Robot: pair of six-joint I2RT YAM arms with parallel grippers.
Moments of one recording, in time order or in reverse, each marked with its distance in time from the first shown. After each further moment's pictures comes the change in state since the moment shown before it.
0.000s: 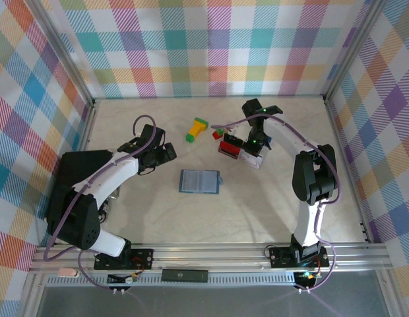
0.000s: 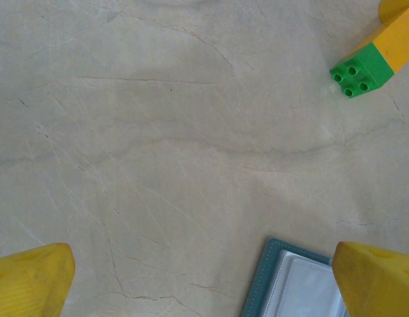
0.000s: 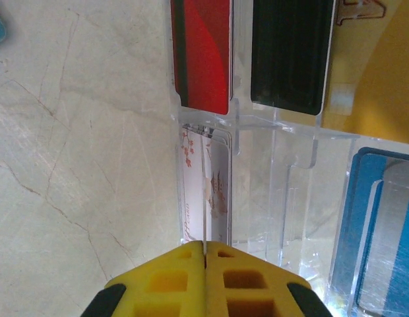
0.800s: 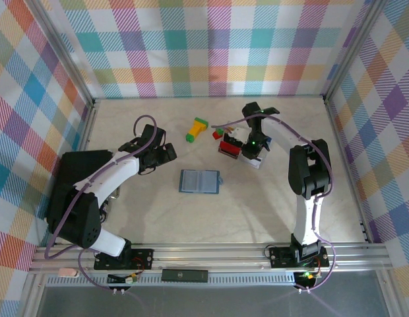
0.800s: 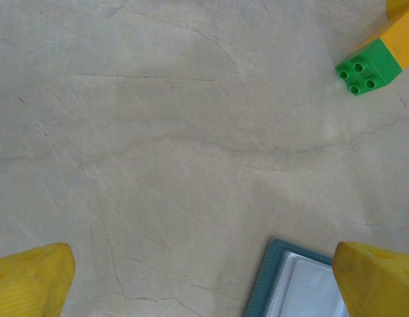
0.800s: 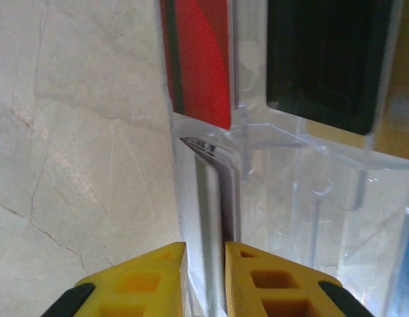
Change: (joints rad) left arm 0.000 0.013 0.002 -0.001 -0.001 0.000; right arm -0.021 0.082 0.015 0.010 -0.038 0.035
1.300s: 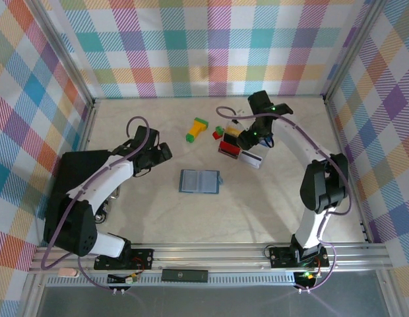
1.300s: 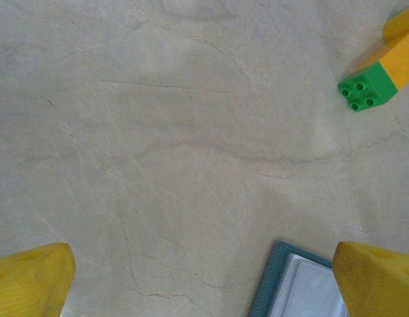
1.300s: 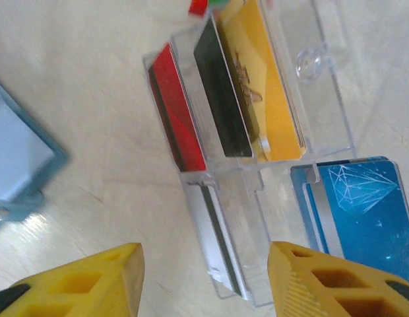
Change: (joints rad) left arm 0.047 -0.083 -0.051 0.013 0.016 -0.009; right arm 0.034 -0.233 -0.051 0.117 -0.076 0.313
